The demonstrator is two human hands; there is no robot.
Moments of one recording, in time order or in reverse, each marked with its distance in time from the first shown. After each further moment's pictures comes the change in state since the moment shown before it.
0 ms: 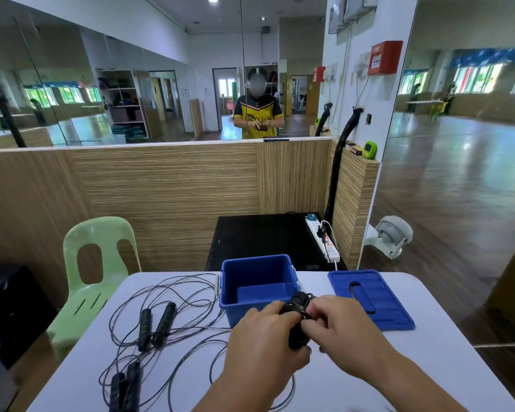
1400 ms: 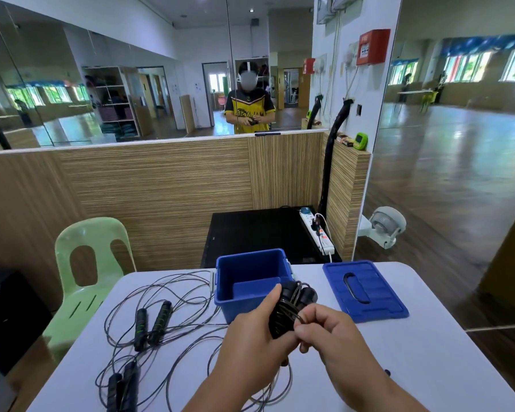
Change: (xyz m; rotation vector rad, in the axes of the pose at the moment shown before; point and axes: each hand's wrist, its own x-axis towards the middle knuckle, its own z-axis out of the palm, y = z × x) left_hand -0.007 -0.002 -0.011 -0.599 -0.111 -0.162; right_hand -0.027 -0.001 0.025 0.826 0.007 0.088
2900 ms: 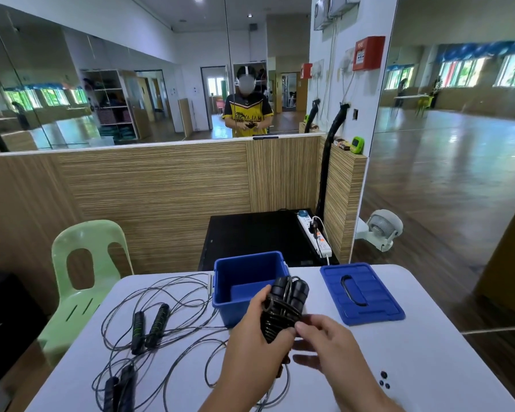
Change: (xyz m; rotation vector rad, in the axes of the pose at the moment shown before) left_hand 0.003 -0.020 0.023 -0.308 0.107 -0.100; right_hand 0.005 0.030 0.000 0.086 0.248 0.236
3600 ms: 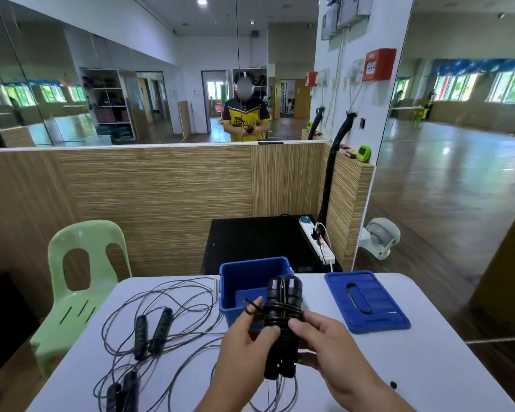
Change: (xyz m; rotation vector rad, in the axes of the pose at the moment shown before) left_hand 0.015 -0.033 -0.035 -0.355 0.040 -0.159; right_hand 0.014 -0.012 0.035 0.017 -0.182 0.006
